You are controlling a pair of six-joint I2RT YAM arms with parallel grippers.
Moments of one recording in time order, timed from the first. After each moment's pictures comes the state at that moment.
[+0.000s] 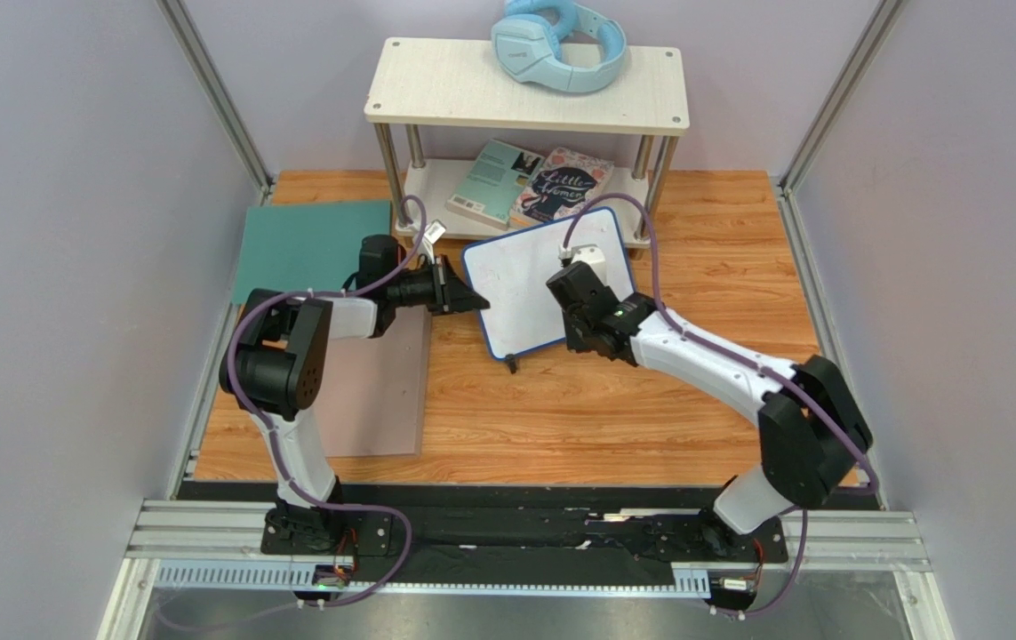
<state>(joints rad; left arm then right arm) -0.22 1.88 0.92 0.51 0.96 -0.57 0.73 1.59 1.12 -0.50 0.39 0.43</state>
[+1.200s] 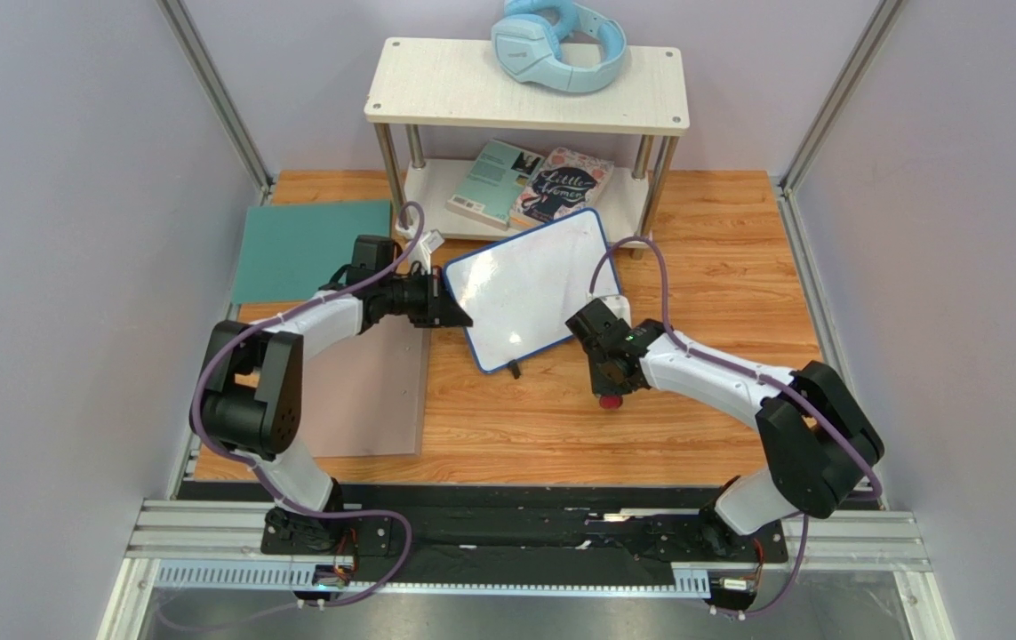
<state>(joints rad) -0.22 1.67 0.95 -0.06 0.78 -0.27 0.70 1.50 0.90 -0.61 0.31 0.55</state>
